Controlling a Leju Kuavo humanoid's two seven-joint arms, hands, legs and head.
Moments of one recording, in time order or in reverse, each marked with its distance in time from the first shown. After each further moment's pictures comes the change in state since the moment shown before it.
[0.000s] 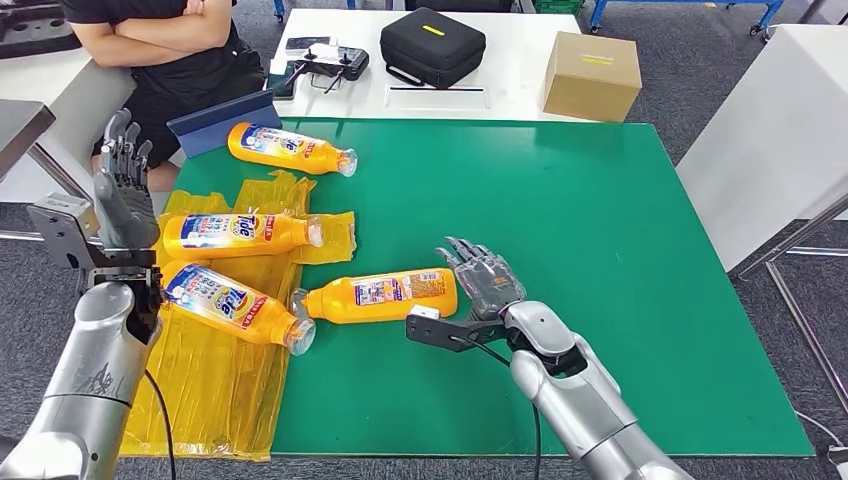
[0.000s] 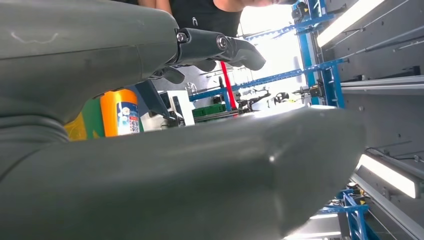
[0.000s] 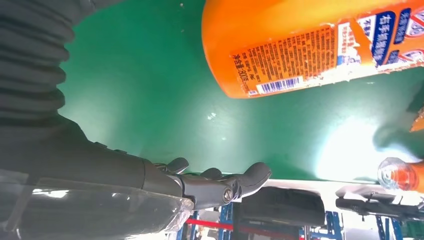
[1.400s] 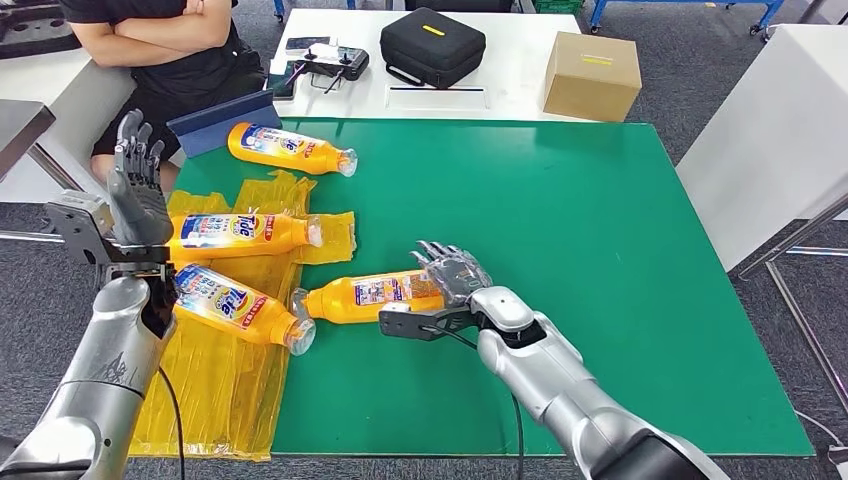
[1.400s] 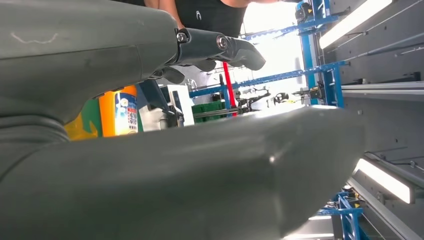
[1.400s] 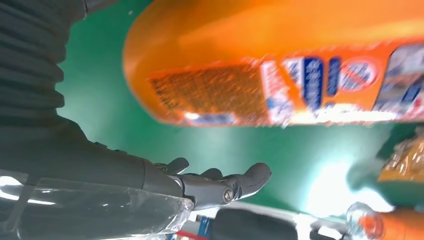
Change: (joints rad) left arm -0.052 -0.033 -0.009 0.115 0.012 0.006 -0.062; right arm -0.215 0.140 0.102 0.447 -0.002 -0.068 -0.048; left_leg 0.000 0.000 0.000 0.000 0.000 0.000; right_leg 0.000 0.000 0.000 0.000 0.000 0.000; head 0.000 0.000
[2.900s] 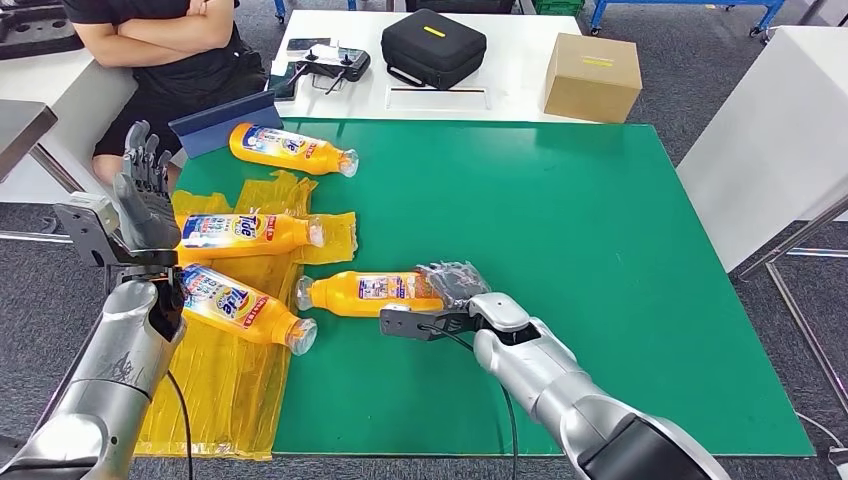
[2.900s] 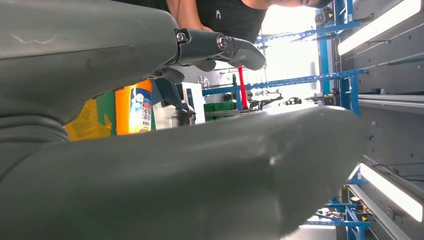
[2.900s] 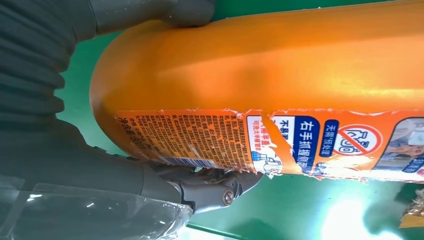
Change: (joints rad) left arm -0.006 -0.012 -0.007 0.058 0.059 -0.004 0.004; right arm -0.052 0.022 0.042 0.187 -0.095 -0.012 0.022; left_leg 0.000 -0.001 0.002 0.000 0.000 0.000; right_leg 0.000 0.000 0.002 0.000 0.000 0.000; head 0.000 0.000
